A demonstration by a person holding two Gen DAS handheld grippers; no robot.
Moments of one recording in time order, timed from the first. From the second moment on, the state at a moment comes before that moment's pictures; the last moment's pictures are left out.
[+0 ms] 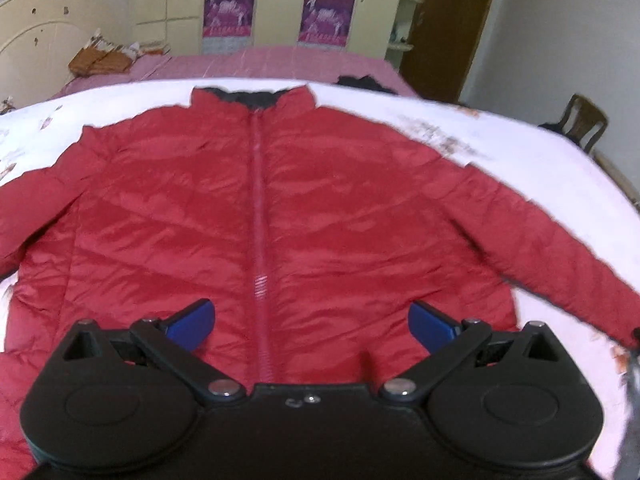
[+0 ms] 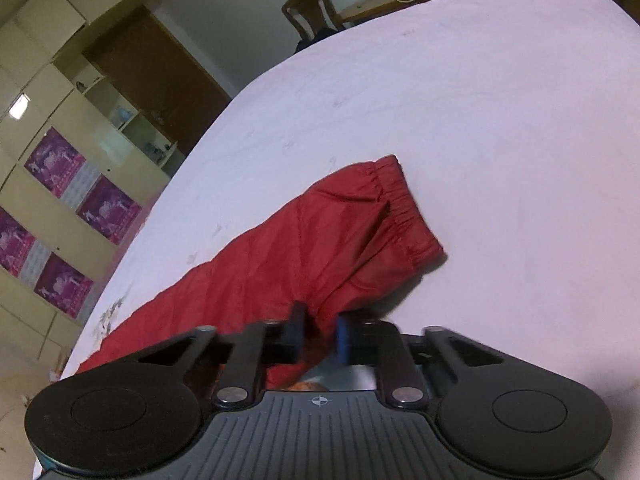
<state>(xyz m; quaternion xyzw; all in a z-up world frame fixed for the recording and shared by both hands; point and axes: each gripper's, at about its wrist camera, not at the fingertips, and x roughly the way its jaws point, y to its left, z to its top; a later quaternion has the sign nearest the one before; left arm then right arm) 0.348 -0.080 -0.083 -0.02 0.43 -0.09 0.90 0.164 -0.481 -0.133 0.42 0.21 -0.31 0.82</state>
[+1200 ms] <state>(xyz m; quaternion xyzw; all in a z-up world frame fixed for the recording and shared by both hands) 0.385 0.047 -0.080 -0.15 0.41 -0.12 0.89 0.317 -0.094 -0.100 0.03 0.33 0.22 0.92</state>
